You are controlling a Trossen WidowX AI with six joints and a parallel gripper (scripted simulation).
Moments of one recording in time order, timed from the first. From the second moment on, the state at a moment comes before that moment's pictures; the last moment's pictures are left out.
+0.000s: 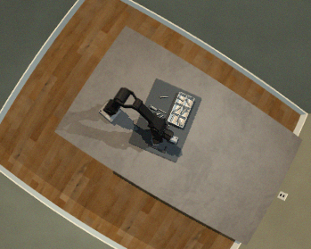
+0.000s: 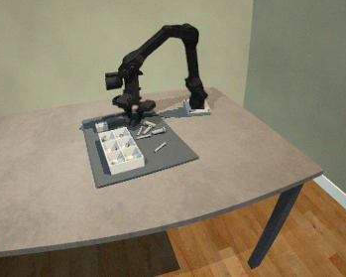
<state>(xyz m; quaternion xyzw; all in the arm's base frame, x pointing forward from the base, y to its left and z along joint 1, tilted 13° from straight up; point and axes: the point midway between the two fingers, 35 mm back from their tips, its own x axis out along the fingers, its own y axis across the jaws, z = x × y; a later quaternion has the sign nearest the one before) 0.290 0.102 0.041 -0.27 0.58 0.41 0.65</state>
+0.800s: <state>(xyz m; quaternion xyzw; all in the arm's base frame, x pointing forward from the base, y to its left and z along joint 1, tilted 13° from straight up) 0.291 0.104 0.035 -0.27 0.58 0.41 0.65</state>
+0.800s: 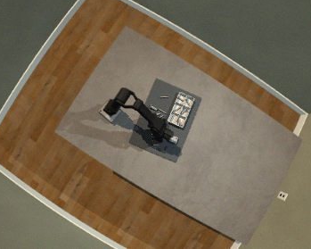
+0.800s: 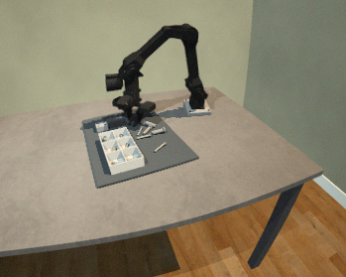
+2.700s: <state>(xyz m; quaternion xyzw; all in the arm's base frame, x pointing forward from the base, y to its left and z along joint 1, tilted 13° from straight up) 0.291 0.104 0.035 -0.27 0.58 0.41 0.65</state>
